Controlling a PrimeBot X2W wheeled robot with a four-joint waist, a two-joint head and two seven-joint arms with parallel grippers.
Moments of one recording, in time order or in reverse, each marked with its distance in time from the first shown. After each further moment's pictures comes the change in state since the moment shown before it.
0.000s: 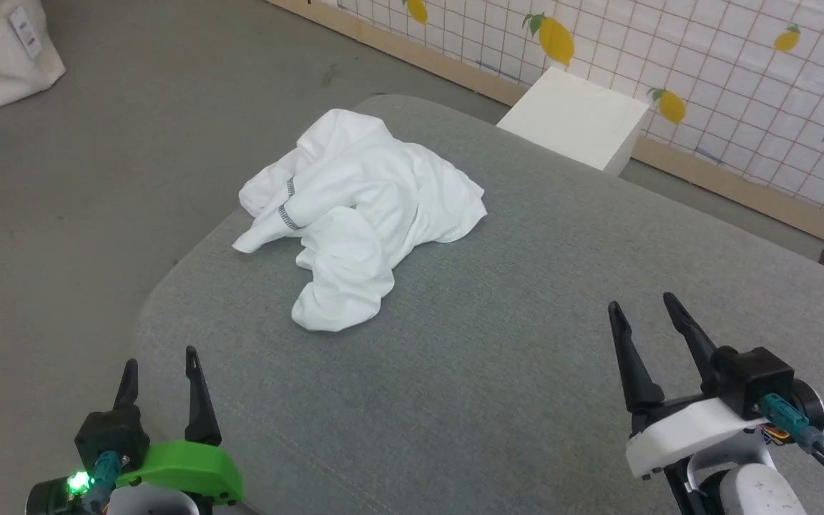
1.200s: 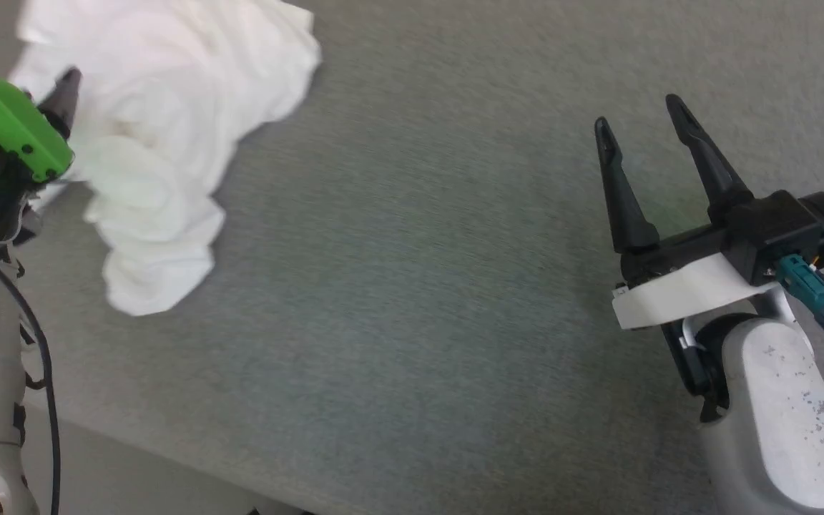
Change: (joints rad) left arm -0.882 0.239 0.098 0.482 -0.390 -0.231 0.671; right arm -0.316 0.002 0.065 -0.147 -0.103 0.000 0.071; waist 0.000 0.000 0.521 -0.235
